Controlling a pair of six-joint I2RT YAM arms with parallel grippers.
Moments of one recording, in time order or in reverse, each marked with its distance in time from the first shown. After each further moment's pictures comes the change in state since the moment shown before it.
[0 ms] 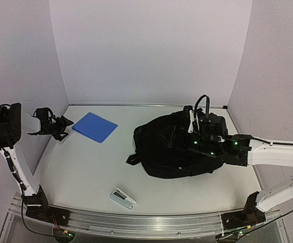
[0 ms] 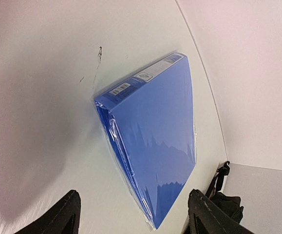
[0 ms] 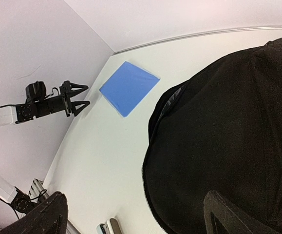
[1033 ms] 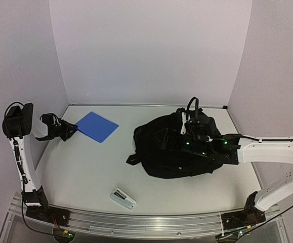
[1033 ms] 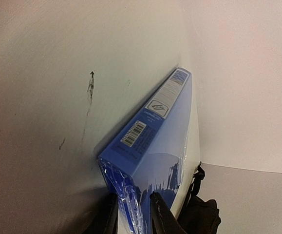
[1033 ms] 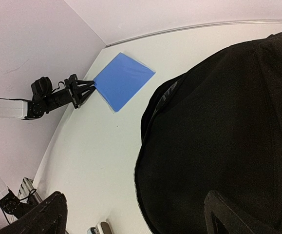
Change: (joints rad) left arm 0.000 0.325 0.113 0.352 0.164 -0.195; right arm 0.000 0.108 0.034 0.029 0.005 -0.011
